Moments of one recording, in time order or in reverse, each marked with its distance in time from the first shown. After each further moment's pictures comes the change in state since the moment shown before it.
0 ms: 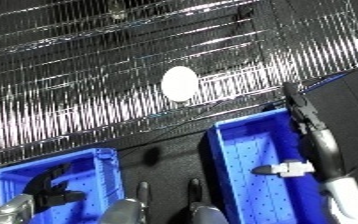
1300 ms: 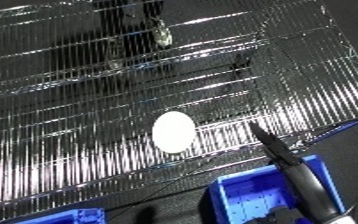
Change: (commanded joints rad) left arm -0.127 0.066 -0.179 -0.176 -0.075 -0.029 -0.013; right arm -0.539 -0.078 0.168 0.137 -0.090 0.106 -0.142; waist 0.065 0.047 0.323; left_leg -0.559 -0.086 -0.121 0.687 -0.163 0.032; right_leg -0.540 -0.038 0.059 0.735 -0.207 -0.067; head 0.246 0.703
